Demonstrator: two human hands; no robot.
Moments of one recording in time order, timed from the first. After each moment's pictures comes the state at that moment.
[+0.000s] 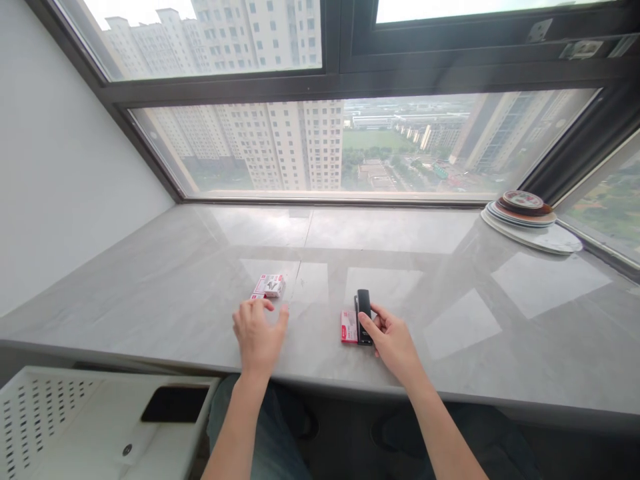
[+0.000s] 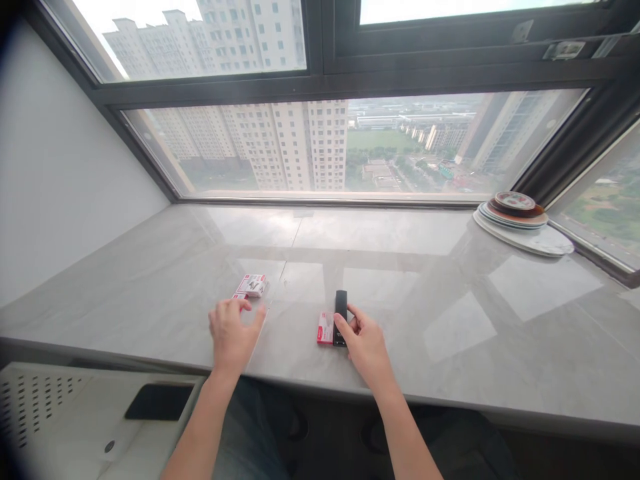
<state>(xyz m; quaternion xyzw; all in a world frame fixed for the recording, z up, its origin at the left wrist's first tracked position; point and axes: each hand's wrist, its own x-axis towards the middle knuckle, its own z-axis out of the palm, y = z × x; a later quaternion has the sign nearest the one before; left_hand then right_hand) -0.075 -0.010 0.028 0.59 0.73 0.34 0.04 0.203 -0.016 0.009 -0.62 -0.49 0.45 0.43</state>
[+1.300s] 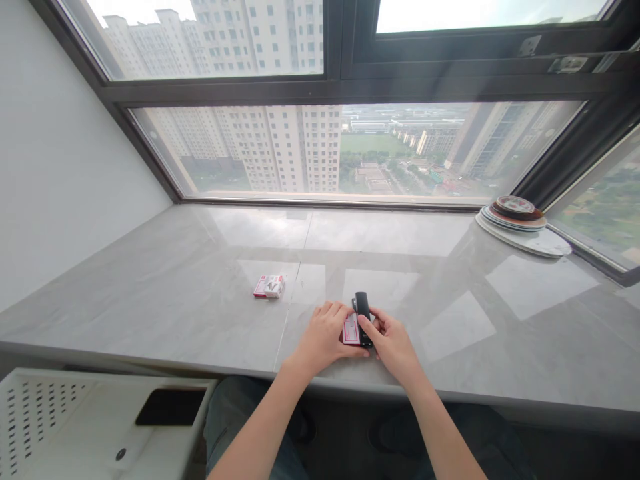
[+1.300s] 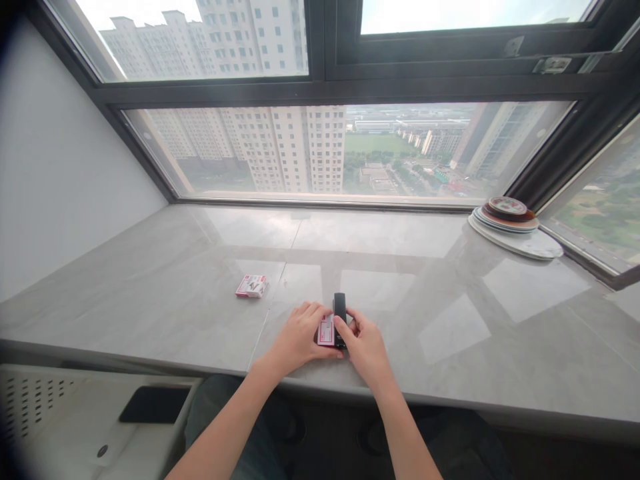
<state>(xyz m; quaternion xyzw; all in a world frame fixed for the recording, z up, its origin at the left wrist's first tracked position) 0.017 0.000 0.023 0.84 0.45 0.25 0.18 0.205 -0.017 0.002 -0.60 -0.51 0.45 0.42</state>
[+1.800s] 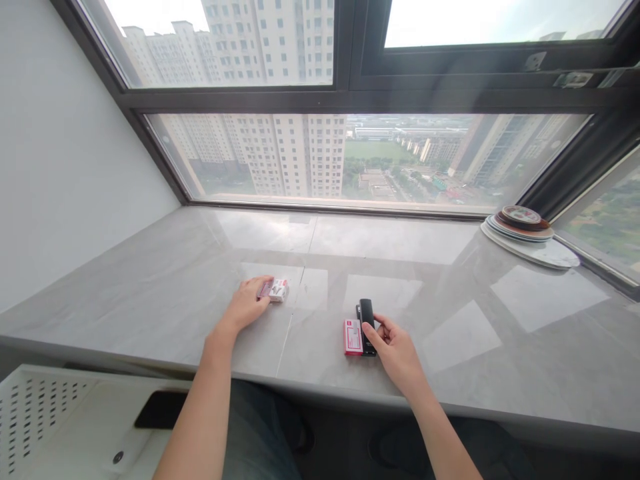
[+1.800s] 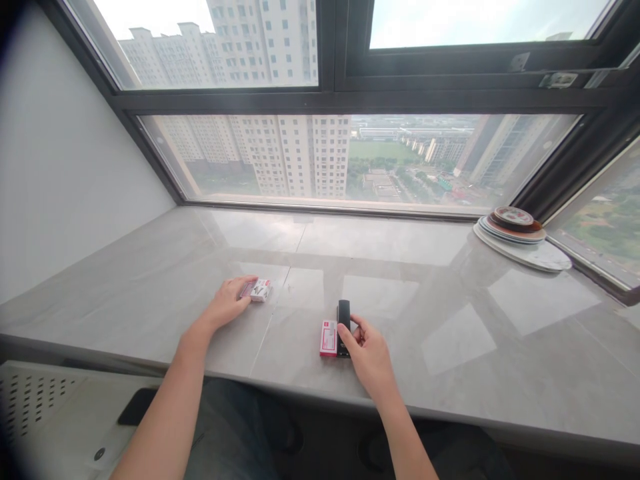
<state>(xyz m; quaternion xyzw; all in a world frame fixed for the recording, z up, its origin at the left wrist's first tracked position) -0.170 0.075 0.036 0.69 0.67 0.25 0.11 0.202 -0.018 0.001 -0.62 -0.53 0.40 0.43</state>
